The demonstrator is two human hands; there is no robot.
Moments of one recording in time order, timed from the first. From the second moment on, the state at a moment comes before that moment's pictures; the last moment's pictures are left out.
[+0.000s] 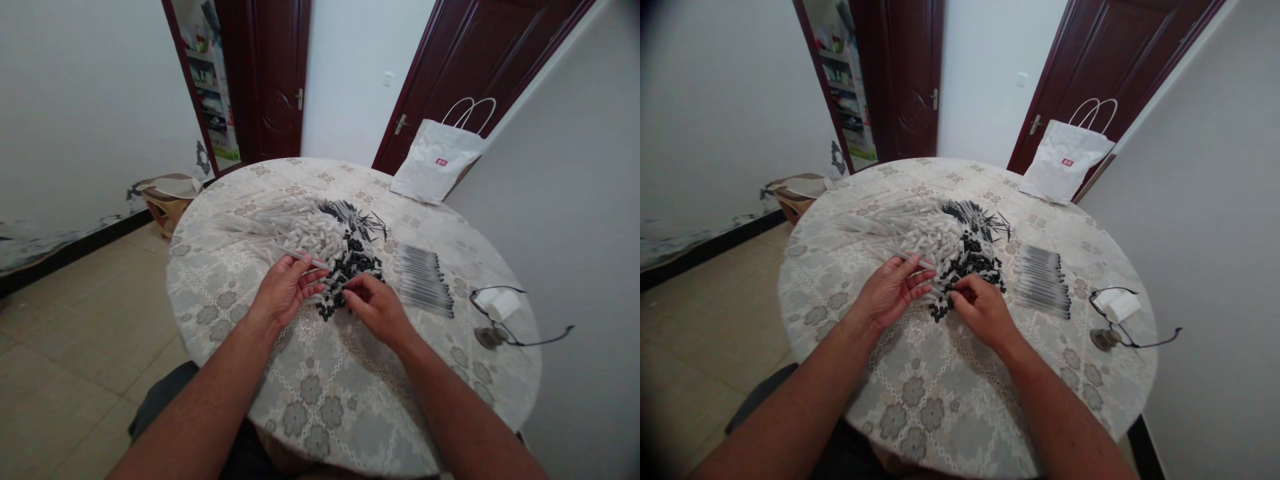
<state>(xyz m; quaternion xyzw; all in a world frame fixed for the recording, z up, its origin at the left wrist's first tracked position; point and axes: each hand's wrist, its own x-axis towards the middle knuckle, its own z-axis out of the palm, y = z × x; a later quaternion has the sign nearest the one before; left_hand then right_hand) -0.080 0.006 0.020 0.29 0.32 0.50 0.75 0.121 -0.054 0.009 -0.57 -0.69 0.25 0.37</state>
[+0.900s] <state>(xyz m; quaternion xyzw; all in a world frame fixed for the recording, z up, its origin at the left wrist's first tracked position) -0.061 -0.007 0.009 0.32 0.31 0.47 0.76 0.106 -0.046 -0.006 -0.53 -0.51 0.39 0.55</state>
